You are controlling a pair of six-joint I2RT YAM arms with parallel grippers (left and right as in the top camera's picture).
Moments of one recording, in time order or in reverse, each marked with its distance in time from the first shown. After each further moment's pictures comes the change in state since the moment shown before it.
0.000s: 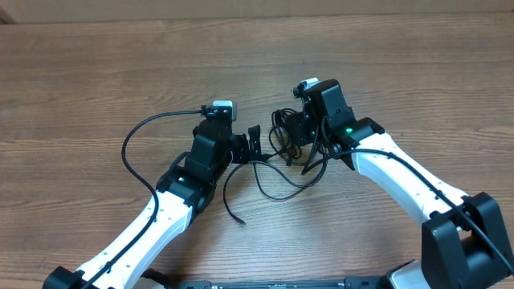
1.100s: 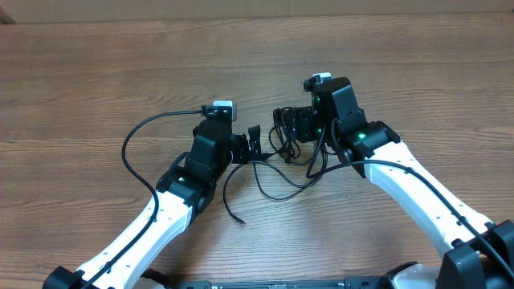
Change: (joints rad) left arm 0.000 0.000 0.000 0.000 0.000 0.000; right arm 0.000 -0.120 0.000 -0.038 0.013 0.103
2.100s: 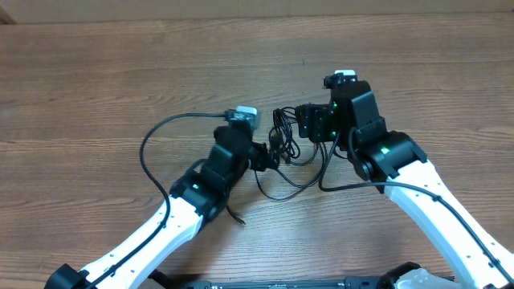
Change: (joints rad) left arm -0.128 0.000 0.000 0.067 -0.015 0.019; right arm 0.000 -0.169 0.000 -0.087 0.097 0.107
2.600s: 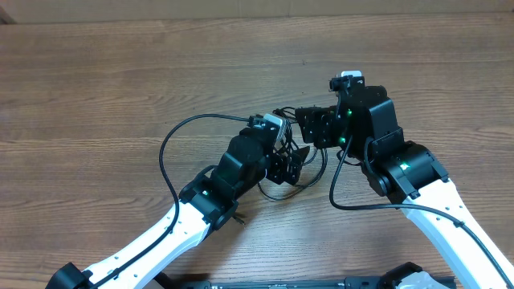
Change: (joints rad) left arm -0.094 0.000 0.000 0.085 0.161 0.056; right arm 0.000 -0.124 0.000 -0.040 -0.081 0.000
